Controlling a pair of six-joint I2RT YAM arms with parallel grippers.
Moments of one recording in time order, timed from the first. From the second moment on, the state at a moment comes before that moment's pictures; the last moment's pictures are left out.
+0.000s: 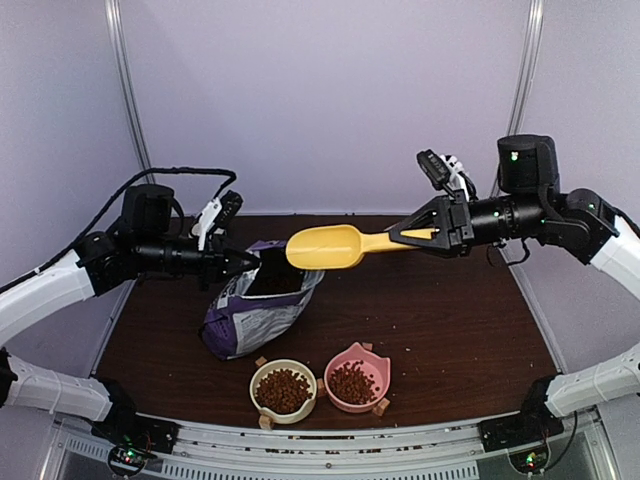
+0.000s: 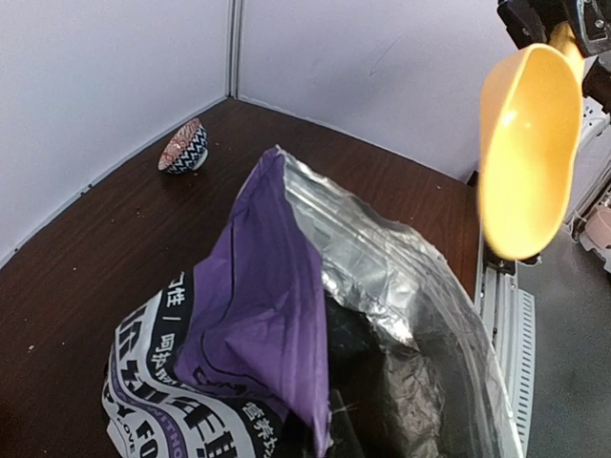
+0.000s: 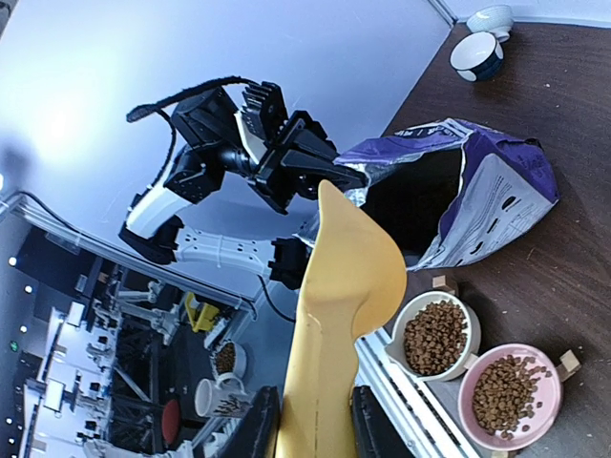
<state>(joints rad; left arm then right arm) -0.66 1.10 0.97 -0.31 0.53 0.07 0.78 1.11 1.32 -0.56 -0.61 0.71</state>
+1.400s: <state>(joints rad) -0.85 1.42 1.14 -0.30 0.46 0.01 0.99 1.85 1.36 -0.28 -0.24 0.60</state>
